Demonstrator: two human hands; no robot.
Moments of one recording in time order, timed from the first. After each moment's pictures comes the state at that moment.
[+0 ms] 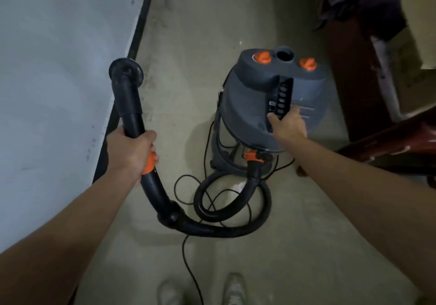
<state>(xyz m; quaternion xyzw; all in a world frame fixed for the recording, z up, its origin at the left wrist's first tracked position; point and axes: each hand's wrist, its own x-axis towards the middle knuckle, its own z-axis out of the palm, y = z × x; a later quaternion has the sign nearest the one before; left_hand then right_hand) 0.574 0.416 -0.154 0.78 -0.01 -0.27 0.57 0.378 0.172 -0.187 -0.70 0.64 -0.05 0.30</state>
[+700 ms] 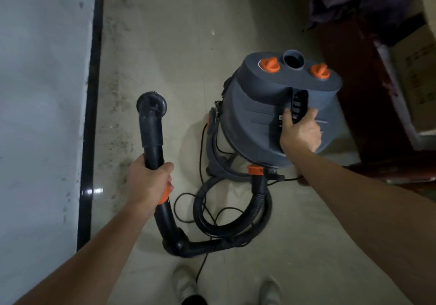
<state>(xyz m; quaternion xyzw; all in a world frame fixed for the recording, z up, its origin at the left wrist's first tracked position) 0.690 0.294 -0.236 0.79 -0.04 -0.39 0.48 0.470 0.062 -0.239 -0.62 0.75 -0.17 0.12</state>
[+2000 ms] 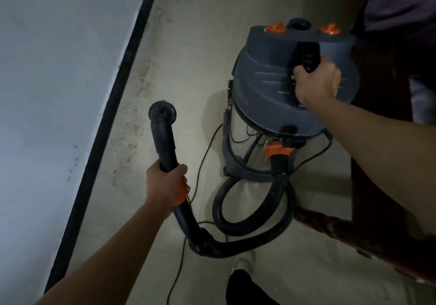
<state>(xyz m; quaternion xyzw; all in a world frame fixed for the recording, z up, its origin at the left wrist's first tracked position) 0.560 0.173 -0.213 0.78 0.13 -0.33 0.52 0.488 -0.170 -0.188 -0.74 0.60 -0.16 0.25</state>
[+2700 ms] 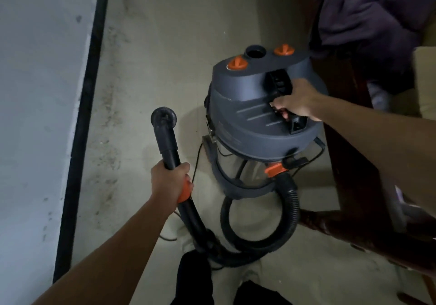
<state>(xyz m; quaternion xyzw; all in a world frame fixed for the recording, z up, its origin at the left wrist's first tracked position) 0.632 0.083 -0.213 0.74 0.11 -0.44 0.50 0.491 -0.209 -0.161 -0.71 0.55 0.04 0.43</state>
